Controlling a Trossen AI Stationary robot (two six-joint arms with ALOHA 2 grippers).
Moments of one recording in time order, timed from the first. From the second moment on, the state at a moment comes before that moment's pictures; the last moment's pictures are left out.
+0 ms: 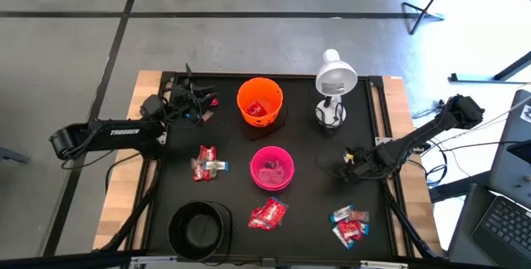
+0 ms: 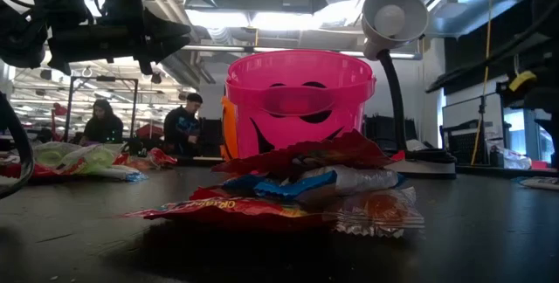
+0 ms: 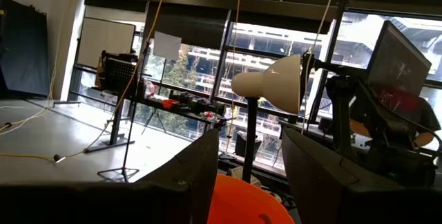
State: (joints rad) left arm 0.67 0.95 0.07 1.20 0.23 -0.30; right arm 0.51 1.10 0.45 -0.86 0.17 1.52
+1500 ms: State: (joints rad) left arm 0.67 0.95 0.07 1.20 0.23 -0.30; right arm 0.51 1.11 0.69 -0.81 0.25 1.20
